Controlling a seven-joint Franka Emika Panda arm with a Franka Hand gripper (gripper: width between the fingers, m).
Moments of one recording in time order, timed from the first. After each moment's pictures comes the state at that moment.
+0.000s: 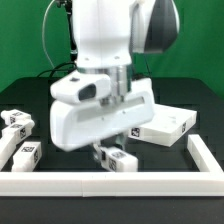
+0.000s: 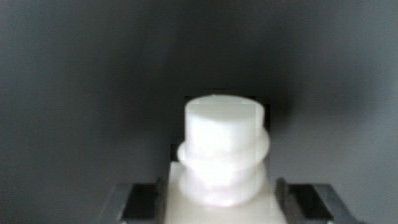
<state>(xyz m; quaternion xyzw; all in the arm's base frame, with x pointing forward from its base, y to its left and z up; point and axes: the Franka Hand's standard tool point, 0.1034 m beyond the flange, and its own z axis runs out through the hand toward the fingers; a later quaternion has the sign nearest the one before) 0.550 -0.033 0.025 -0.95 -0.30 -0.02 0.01</state>
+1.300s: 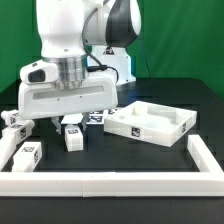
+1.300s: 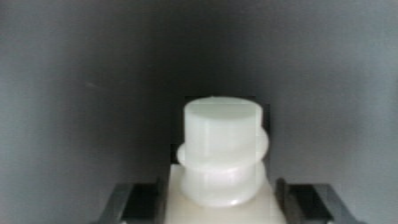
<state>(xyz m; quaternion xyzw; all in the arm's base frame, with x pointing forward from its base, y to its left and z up) 0.464 -0.094 0.012 -0.99 -0.12 -0.01 0.02</state>
